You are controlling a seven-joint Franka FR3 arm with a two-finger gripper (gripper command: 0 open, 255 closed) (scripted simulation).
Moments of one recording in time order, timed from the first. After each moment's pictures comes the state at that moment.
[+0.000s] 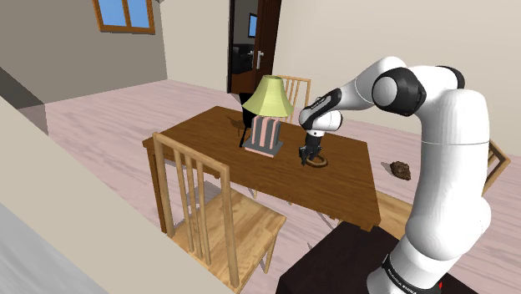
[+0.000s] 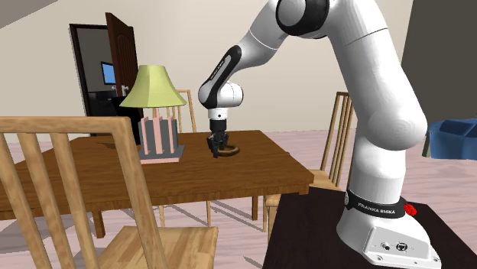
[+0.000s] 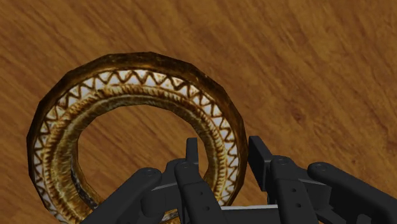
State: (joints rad) arm -0.16 0.41 -0.27 -1.98 0.22 2.32 -0.35
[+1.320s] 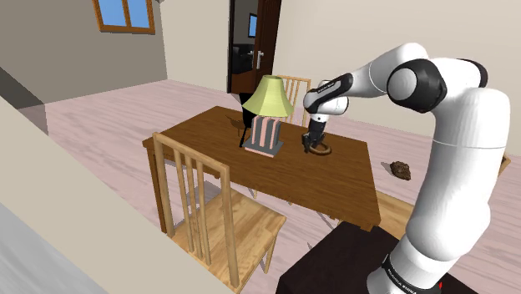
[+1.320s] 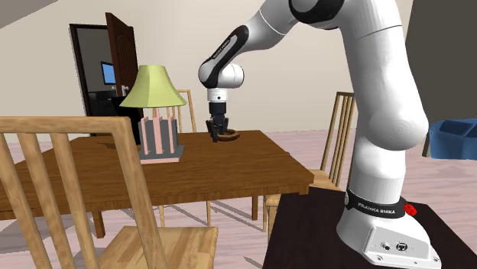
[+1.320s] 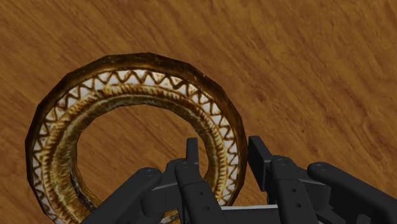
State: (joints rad) arm -0.14 0.29 -0.29 -1.94 0.16 2.17 -0.31
